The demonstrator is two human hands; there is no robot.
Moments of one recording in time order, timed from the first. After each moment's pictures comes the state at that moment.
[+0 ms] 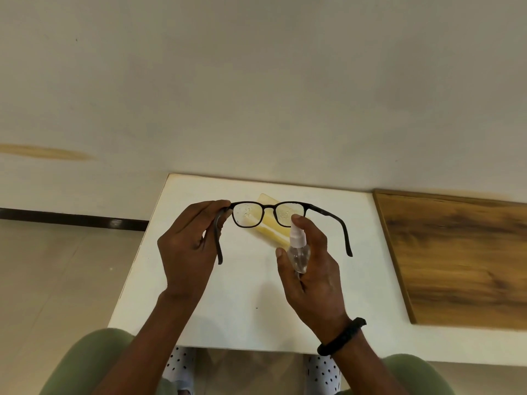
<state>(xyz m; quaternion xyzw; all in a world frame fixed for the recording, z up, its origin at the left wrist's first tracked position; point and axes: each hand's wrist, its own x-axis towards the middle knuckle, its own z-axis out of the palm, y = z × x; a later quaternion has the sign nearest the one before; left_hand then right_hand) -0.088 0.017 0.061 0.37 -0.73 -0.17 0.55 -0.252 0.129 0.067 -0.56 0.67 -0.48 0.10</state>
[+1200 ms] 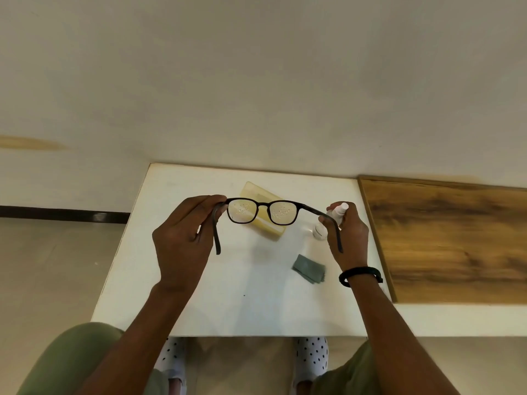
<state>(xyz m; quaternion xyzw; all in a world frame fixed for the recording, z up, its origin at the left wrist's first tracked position) -0.100 0.022 0.050 0.38 -0.75 -0.16 0.52 -0.380 0.111 0.001 -0.40 0.81 -0.43 0.07</state>
